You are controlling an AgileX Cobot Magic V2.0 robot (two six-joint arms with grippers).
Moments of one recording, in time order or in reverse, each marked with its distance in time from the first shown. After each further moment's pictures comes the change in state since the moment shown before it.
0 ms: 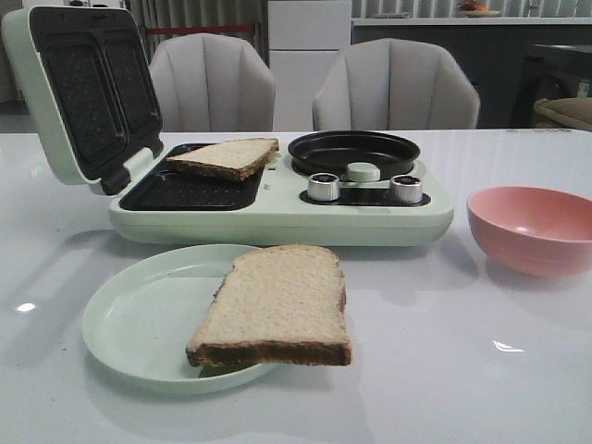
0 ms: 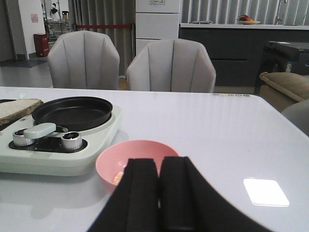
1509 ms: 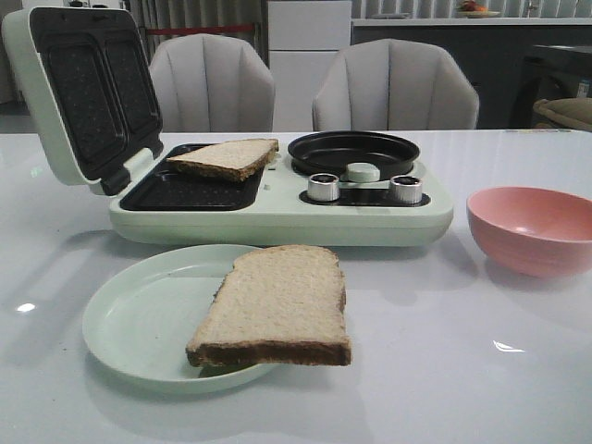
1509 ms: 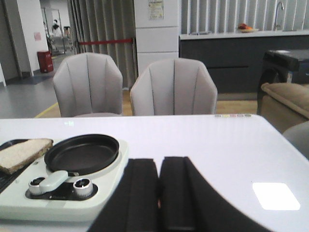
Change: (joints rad) left arm 0.002 -0.707 0.440 -0.194 0.012 0.000; right arm -0.001 0.161 -0.294 0.000 0.125 0.052
